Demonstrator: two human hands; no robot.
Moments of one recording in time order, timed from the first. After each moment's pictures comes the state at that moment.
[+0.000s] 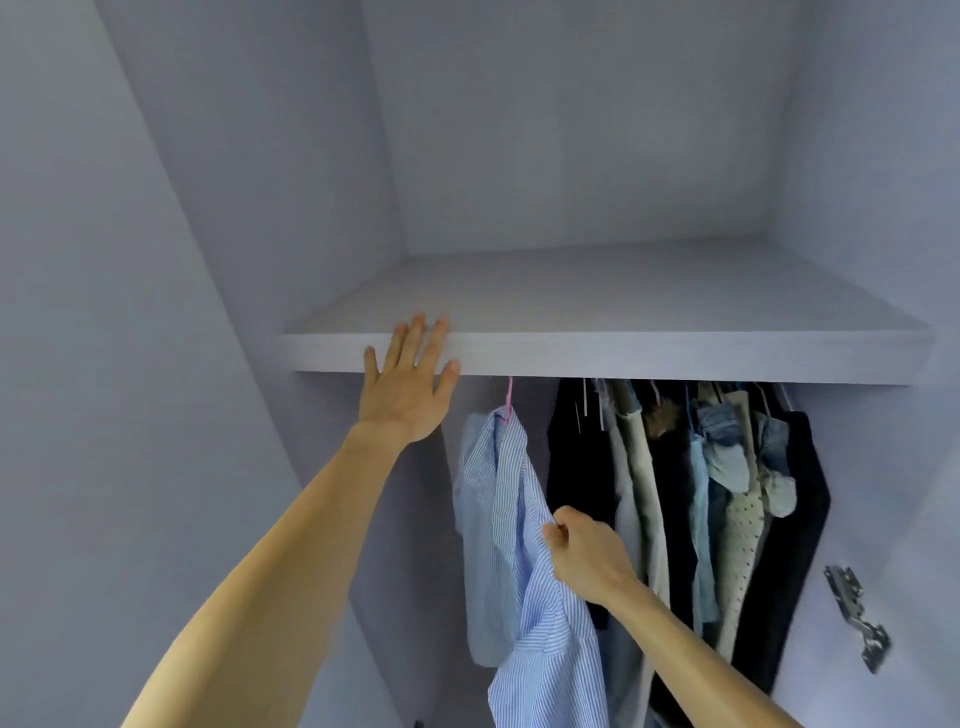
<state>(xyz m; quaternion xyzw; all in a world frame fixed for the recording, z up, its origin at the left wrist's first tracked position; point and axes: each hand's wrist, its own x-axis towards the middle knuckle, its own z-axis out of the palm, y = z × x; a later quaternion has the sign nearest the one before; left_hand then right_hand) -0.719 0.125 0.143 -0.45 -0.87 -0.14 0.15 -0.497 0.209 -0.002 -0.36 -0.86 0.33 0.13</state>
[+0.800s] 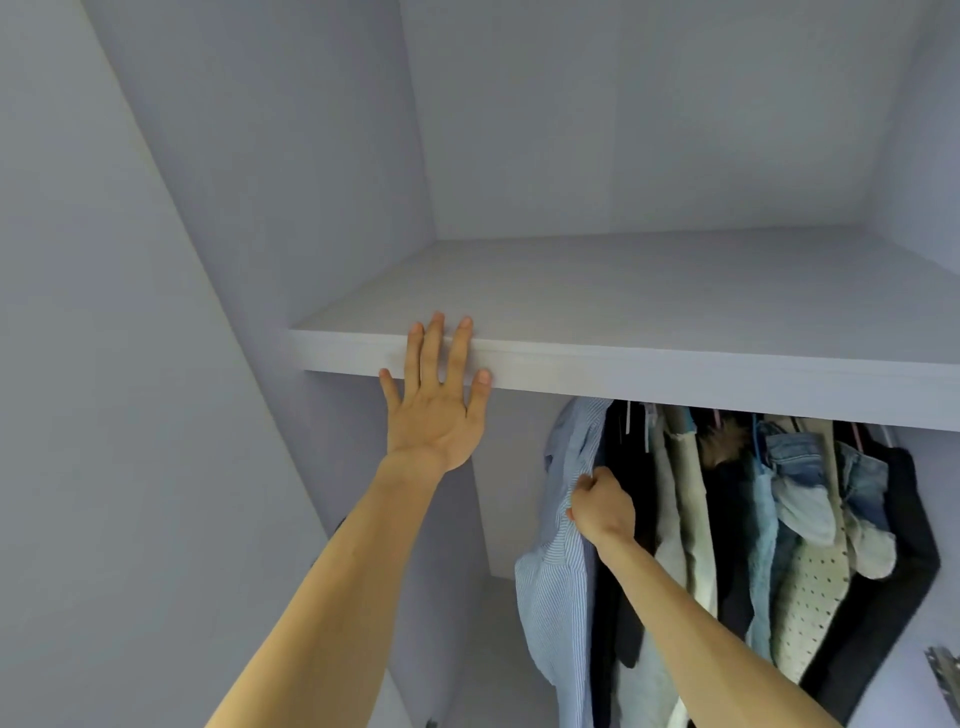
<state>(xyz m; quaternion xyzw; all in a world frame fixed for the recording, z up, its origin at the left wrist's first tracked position) -0.729 0.156 0.114 -0.41 -0.87 -0.23 0.16 -0.605 0.302 -0.025 -0.47 -0.73 0.45 0.22</state>
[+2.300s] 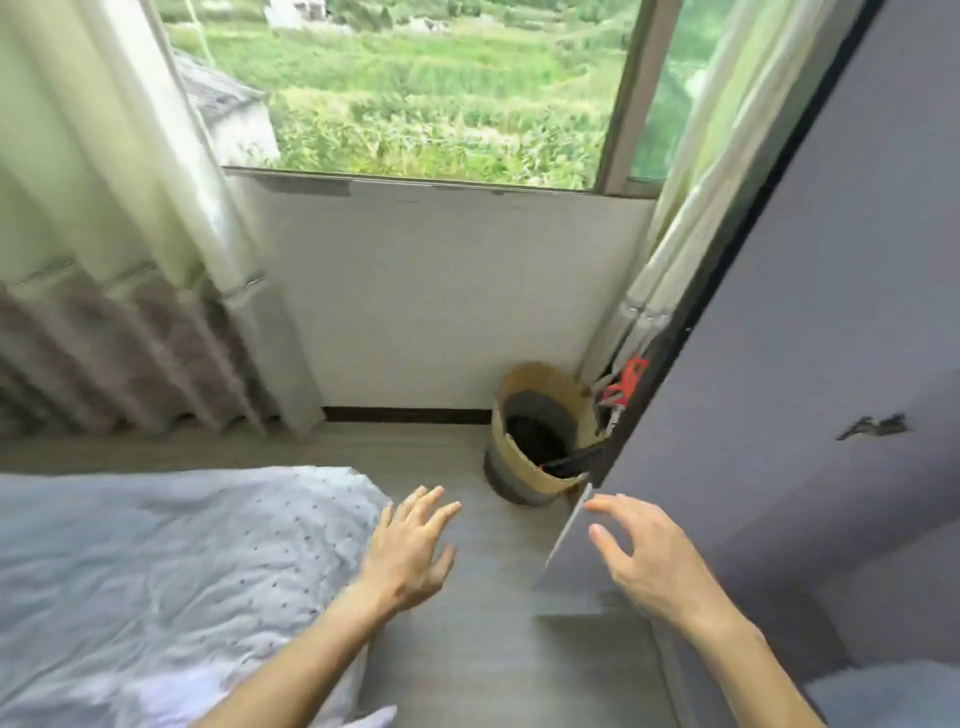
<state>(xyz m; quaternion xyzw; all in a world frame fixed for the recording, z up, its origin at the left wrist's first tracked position) -0.385 -0.432 -0.152 0.09 -0.98 -0.18 -0.09 -0.485 -0.156 -0.054 0.26 -0.93 0.23 -0.09</state>
